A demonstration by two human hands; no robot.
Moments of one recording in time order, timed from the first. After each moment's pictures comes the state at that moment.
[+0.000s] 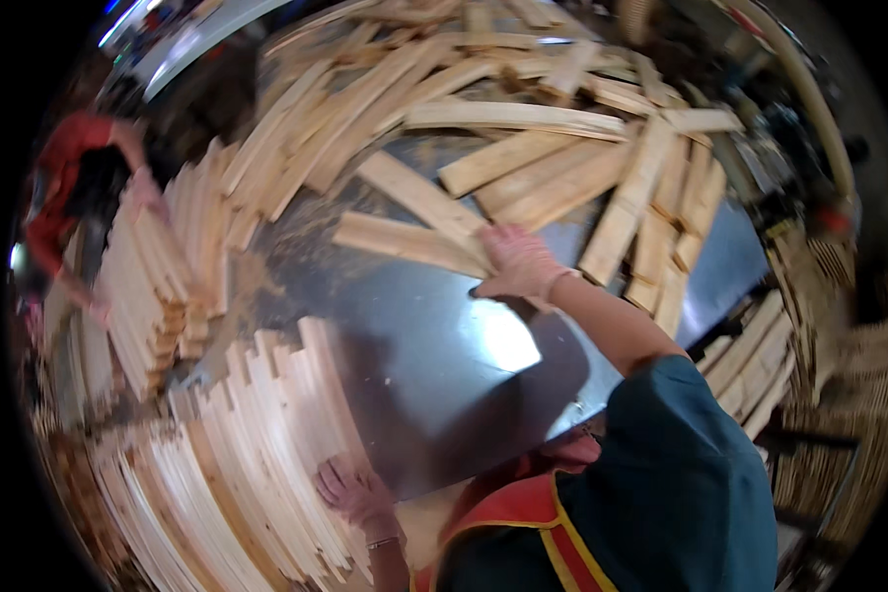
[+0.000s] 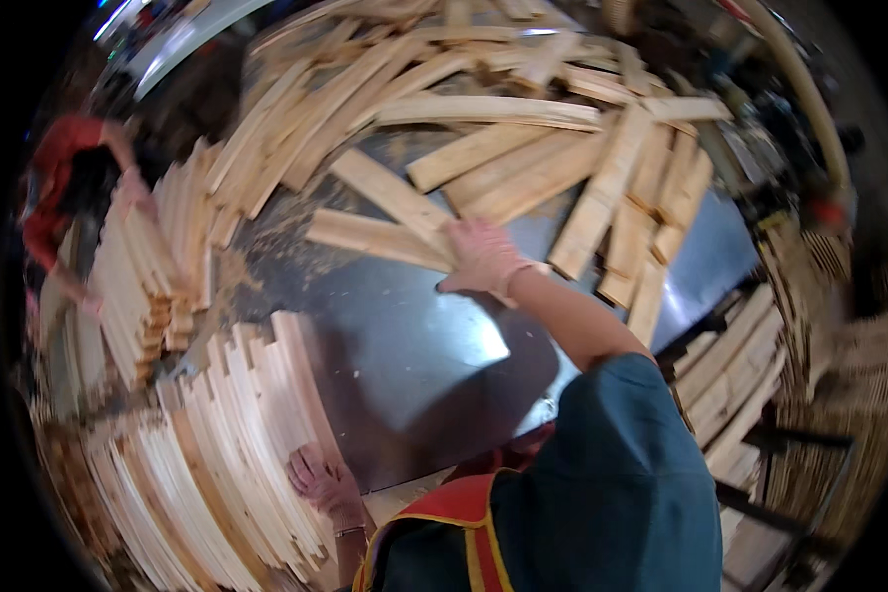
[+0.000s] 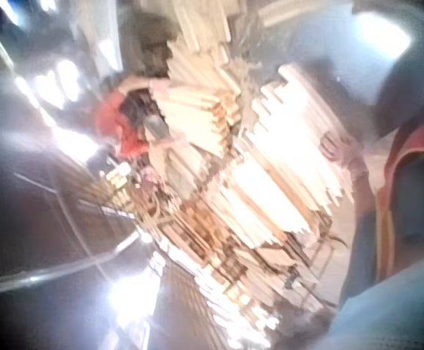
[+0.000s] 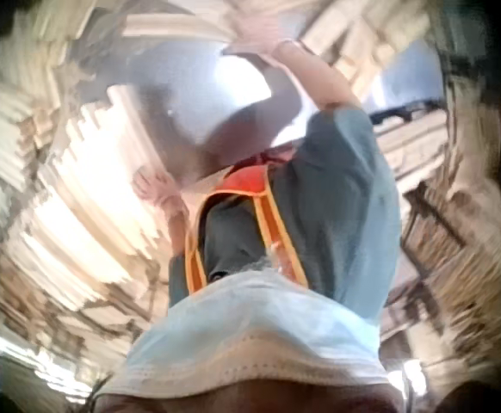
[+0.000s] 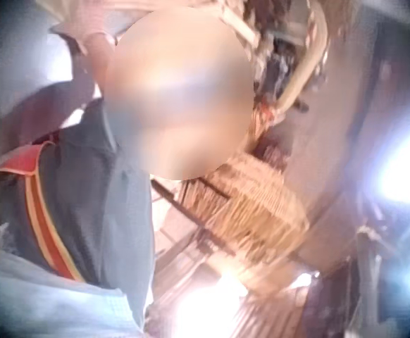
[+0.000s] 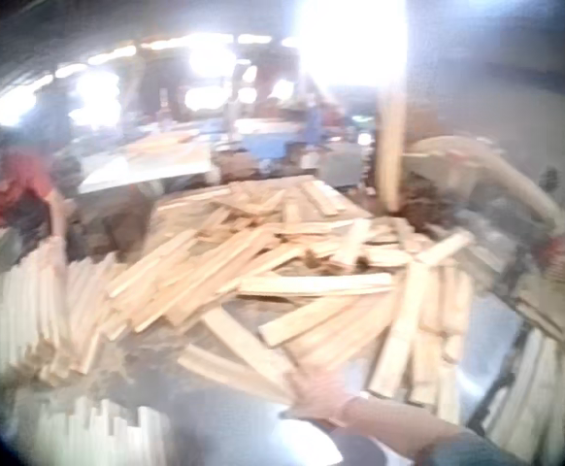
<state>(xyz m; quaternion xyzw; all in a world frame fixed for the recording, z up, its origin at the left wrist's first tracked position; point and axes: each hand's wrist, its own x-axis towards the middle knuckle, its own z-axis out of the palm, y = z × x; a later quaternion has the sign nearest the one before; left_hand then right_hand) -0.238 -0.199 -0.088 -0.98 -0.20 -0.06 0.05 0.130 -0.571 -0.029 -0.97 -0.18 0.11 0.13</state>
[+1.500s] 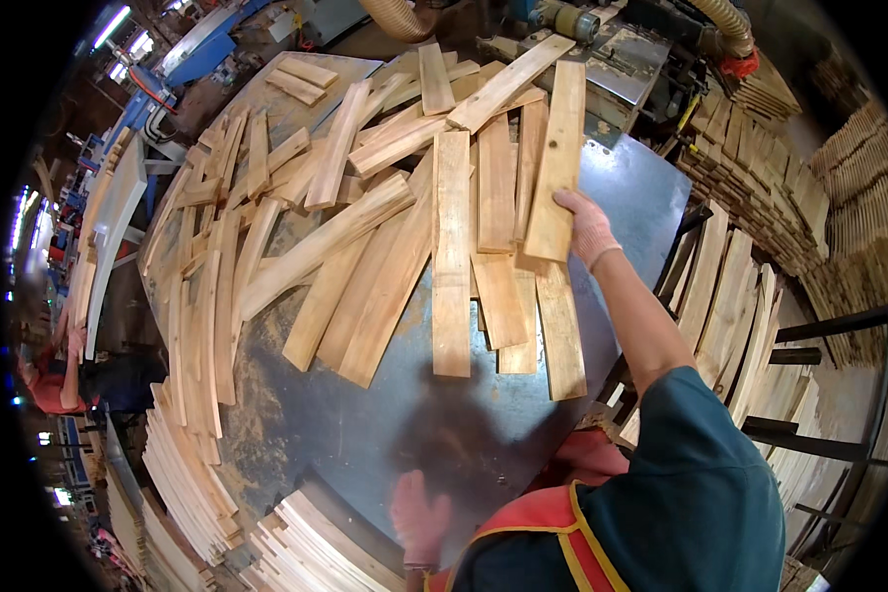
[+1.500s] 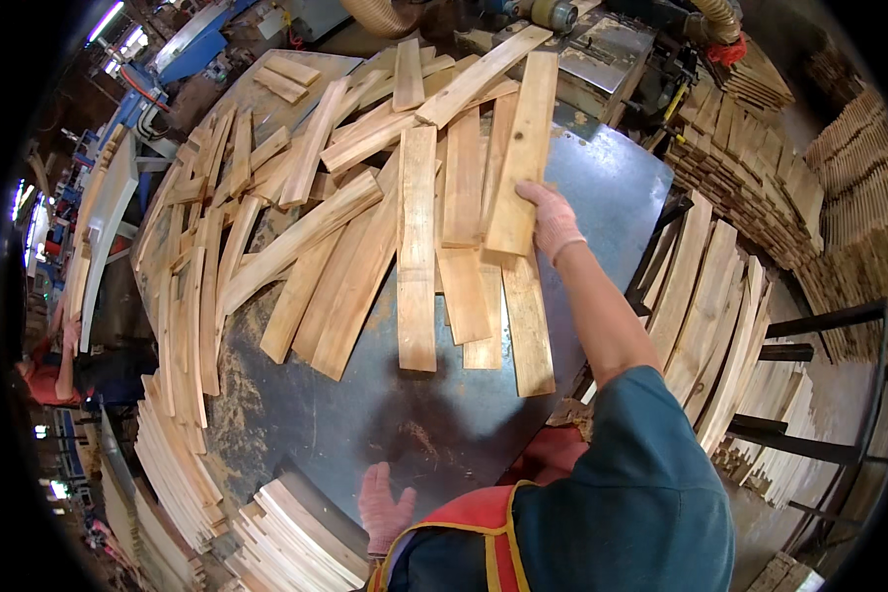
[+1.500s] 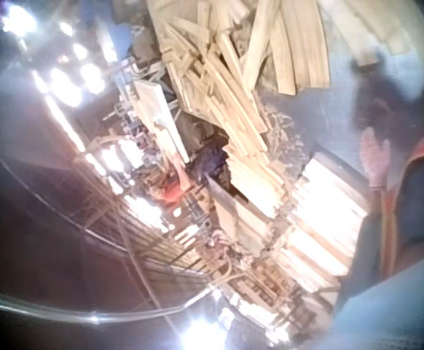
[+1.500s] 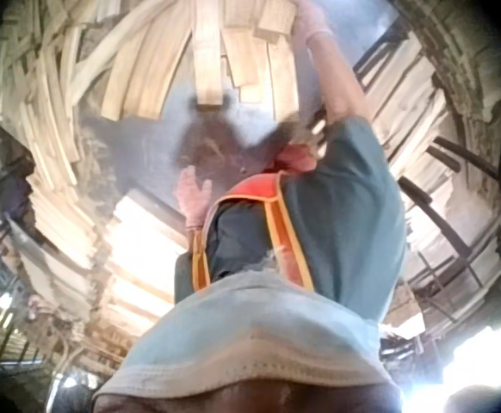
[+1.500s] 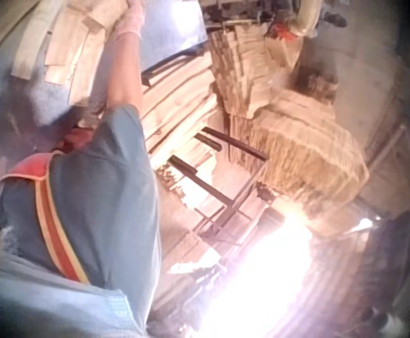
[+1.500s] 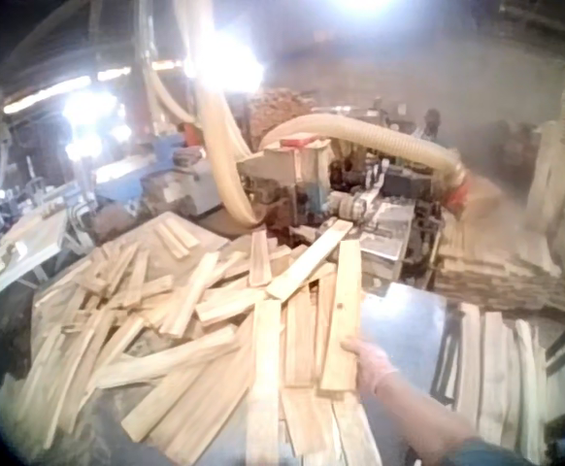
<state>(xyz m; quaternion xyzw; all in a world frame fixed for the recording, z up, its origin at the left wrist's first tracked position) -0.053 -0.456 -0.034 -0.95 0.15 0.23 -0.14 0.131 -1.022 -0.074 -0.35 0.32 -0.24 0.85</state>
